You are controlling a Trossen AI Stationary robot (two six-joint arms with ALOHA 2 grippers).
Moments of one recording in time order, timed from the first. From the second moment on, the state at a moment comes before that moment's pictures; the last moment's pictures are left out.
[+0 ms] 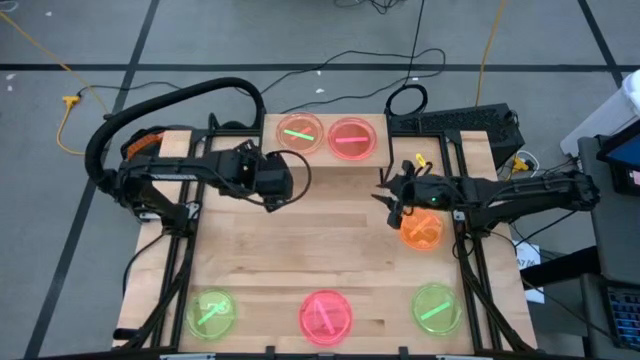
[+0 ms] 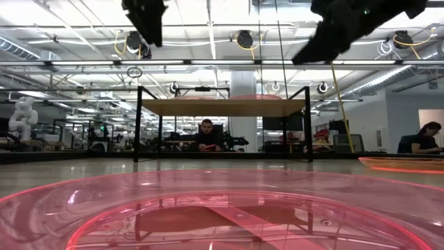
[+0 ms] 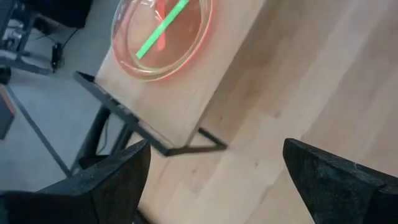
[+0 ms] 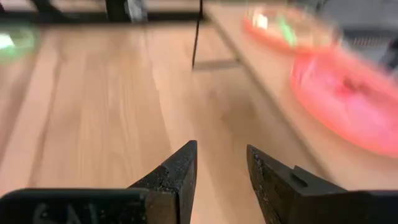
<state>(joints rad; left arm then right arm) -0.03 1.58 1.65 -1.42 -0.60 -0.44 0.00 0.93 0.62 -0.20 0.31 0.06</state>
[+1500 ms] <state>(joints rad) -0.26 0.84 0.91 -0.68 -0.62 -0.40 0.38 1.44 0.74 -0.93 0.21 0.72</state>
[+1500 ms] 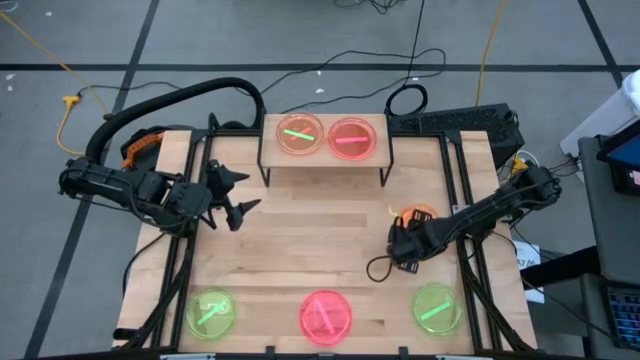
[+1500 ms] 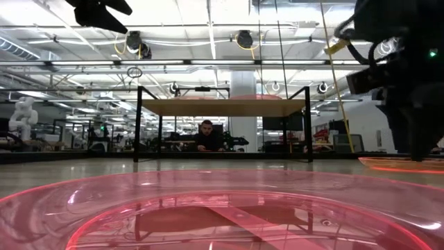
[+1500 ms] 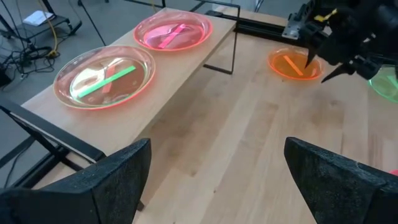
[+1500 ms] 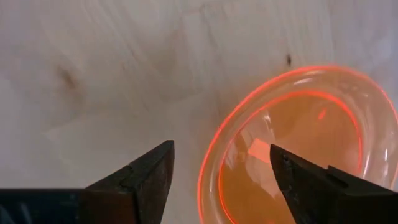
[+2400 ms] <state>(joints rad) -0.26 0.84 0.91 -0.68 -0.62 -0.40 0.39 1.55 0.77 -0.95 0.16 0.67</state>
